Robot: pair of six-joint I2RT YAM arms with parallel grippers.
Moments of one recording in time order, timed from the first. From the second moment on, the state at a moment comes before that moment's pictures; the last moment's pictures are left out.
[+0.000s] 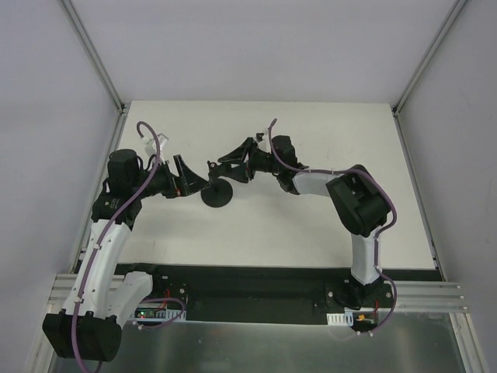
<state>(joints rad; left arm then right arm) -0.05 0.87 0.85 -0.49 0.79 -0.52 0.64 2.01 1.17 0.67 -0.71 1.63</state>
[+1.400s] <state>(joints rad) -0.05 0.74 0.80 -0.46 0.84 -0.52 -0.40 1.61 0.91 -0.44 -0.26 0.49</state>
